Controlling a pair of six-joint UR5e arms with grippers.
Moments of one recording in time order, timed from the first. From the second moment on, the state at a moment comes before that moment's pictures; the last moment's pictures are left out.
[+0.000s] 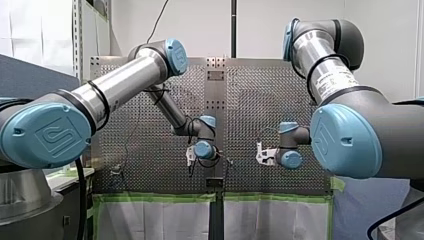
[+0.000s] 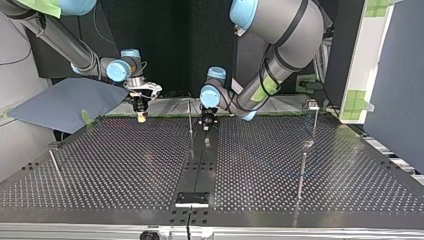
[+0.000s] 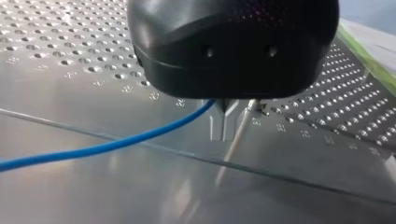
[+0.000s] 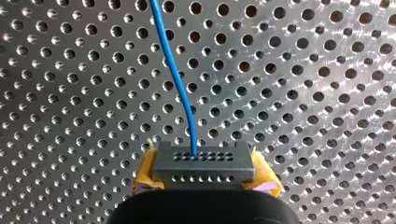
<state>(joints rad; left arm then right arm) -0.50 -2.56 -1.25 -2.69 -1.83 -1.73 1.86 -0.70 1.62 -0.85 1.43 1.51</state>
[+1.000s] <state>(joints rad) -0.51 -2.56 -1.35 -2.71 -1.85 -1.67 1.88 -0.70 1.62 -0.76 1.47 1.45</state>
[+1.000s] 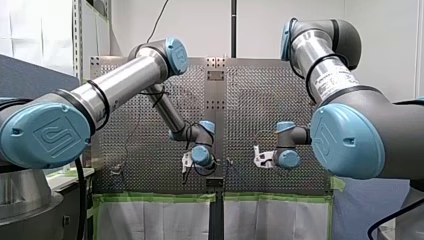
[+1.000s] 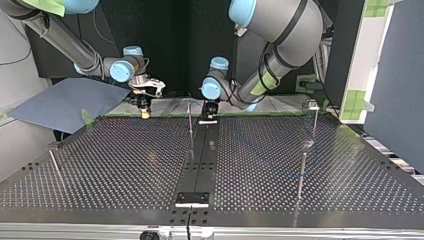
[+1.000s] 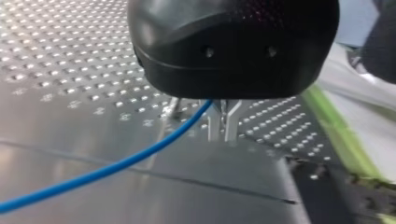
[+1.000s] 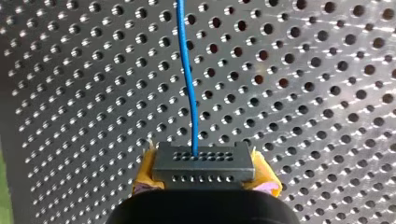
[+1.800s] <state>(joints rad) -0.59 -2.52 -1.53 -2.63 -1.99 -1.65 1.90 -0.70 1.62 -0.74 1.49 1.43</state>
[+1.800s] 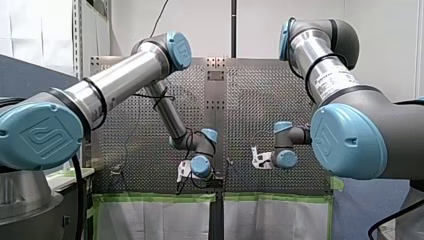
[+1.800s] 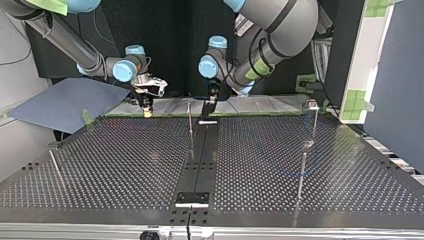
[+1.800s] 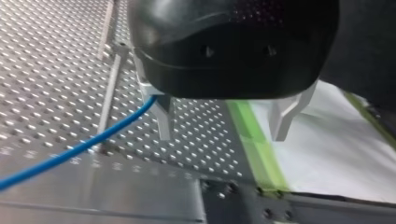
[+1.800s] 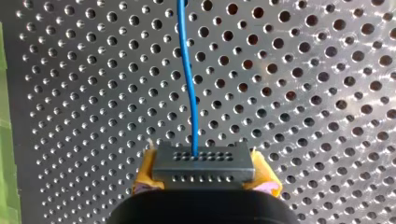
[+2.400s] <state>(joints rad) -0.65 -2.39 -1.69 -2.49 -1.98 -1.67 1.91 -0.70 1.62 -0.74 1.48 1.43</state>
